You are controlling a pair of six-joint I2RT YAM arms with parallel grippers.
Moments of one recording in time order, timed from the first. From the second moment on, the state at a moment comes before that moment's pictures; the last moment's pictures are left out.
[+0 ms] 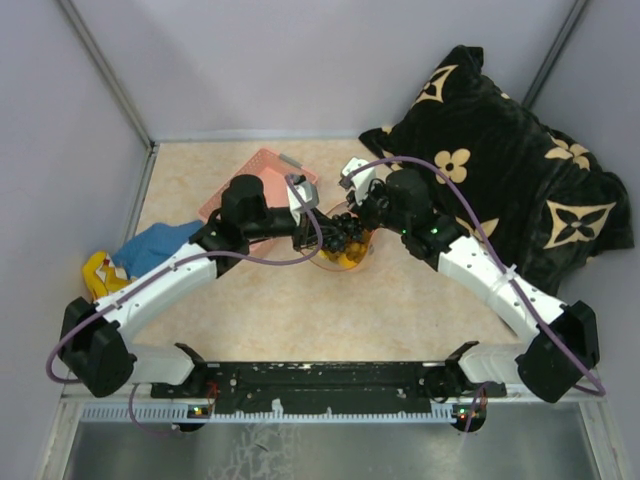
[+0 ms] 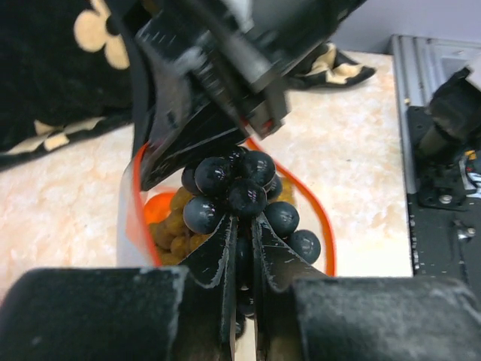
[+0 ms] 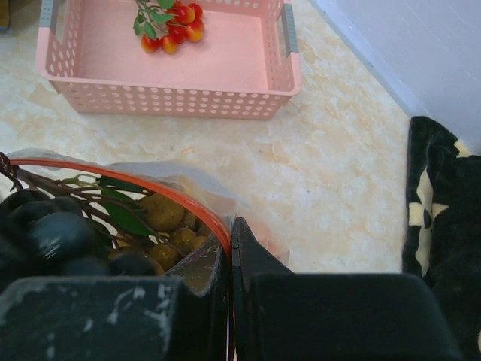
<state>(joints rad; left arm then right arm) -0.68 1.29 1.02 0.12 0.72 0.16 0.61 1.26 1.07 -0.19 -0.16 -0.33</state>
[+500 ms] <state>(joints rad) -0.68 1.44 1.07 0.05 0.50 0.23 0.61 1.23 1.06 -0.17 -0.27 -0.33</state>
